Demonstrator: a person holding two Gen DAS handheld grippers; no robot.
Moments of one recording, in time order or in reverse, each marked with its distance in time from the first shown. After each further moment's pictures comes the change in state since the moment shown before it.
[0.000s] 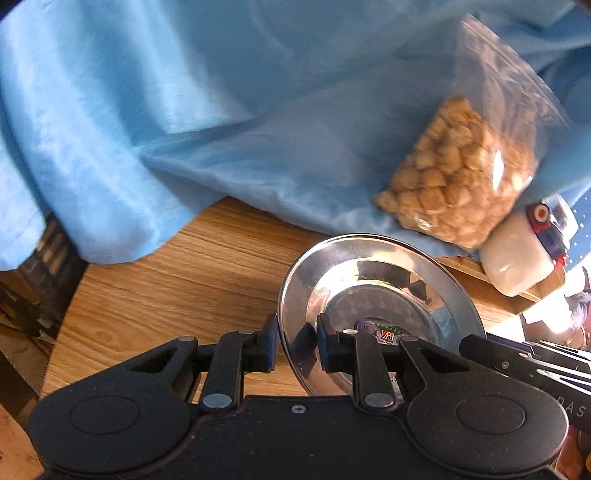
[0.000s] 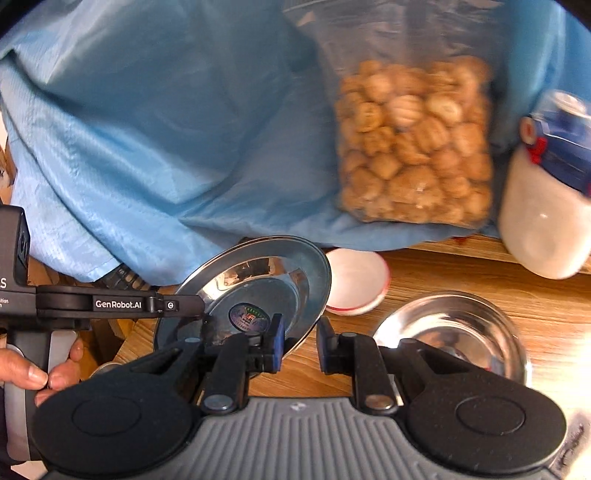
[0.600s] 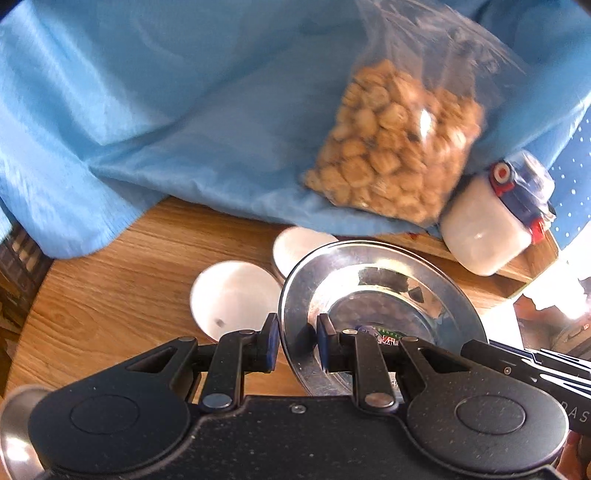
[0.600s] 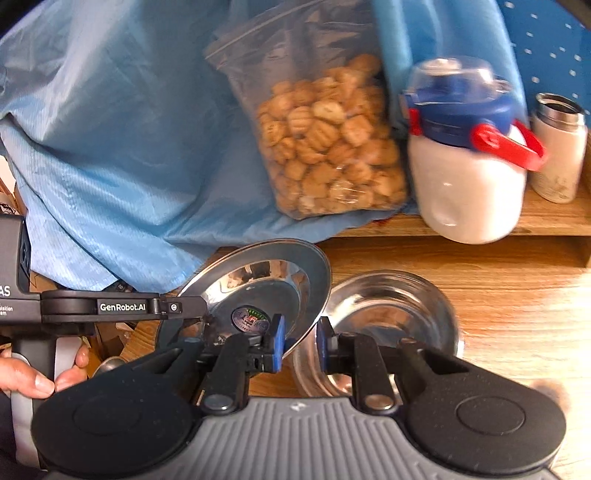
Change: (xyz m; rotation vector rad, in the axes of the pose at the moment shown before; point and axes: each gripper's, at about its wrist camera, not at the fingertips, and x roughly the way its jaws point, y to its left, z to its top) left arm 0.006 -0.102 -0.022 0.057 -0.005 0.070; right arm -0.048 -0.088 -0.030 0.102 -0.043 0.064
